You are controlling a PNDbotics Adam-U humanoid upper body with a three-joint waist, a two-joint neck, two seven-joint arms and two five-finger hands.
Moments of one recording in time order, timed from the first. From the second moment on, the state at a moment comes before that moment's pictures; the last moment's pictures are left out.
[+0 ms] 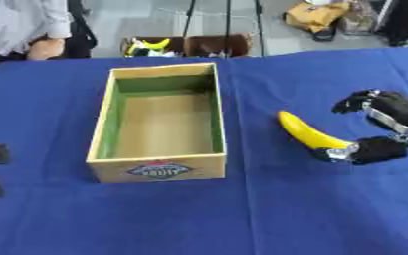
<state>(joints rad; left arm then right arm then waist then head) -0.09 0.11 0.14 -1.98 -0.50 -0.30 0.07 -0.46 -0.57 0.02 -1.73 0.96 0.06 0.58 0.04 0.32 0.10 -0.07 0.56</state>
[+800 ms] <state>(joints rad) -0.09 0.11 0.14 -1.98 -0.50 -0.30 0.07 -0.49 -0.53 0.03 -1.62 0.99 0.08 0.52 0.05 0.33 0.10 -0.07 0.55</state>
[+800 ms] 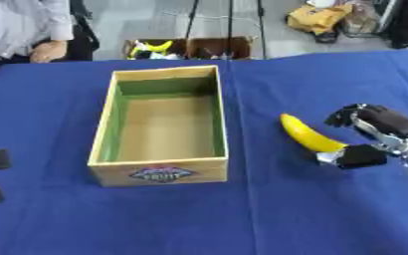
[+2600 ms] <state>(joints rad) -0.09 0.10 0.14 -1.98 -0.50 -0.31 0.05 -0.51 -0.53 0.04 -1.55 0.99 0.06 0.45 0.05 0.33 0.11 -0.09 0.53</state>
